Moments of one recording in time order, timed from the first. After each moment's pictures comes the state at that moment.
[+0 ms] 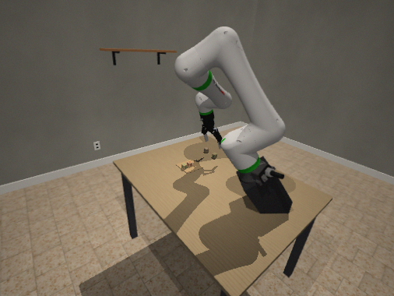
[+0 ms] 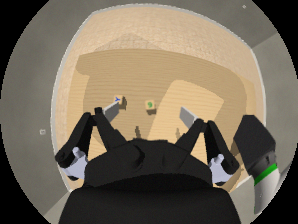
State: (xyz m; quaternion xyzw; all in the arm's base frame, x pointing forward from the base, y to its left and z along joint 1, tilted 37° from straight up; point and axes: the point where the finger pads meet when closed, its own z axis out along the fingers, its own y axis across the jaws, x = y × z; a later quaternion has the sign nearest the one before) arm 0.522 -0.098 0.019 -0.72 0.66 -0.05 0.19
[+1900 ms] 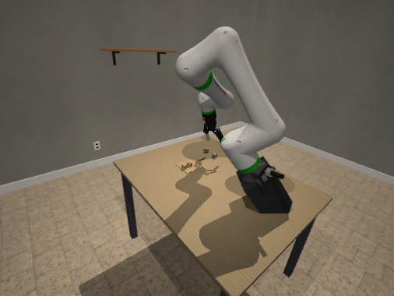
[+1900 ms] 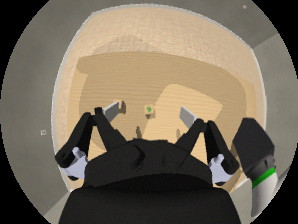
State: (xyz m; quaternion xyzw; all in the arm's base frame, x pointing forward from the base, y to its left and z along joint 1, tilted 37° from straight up) arm 0.522 -0.112 0.013 -0.72 0.66 -0.05 0.20
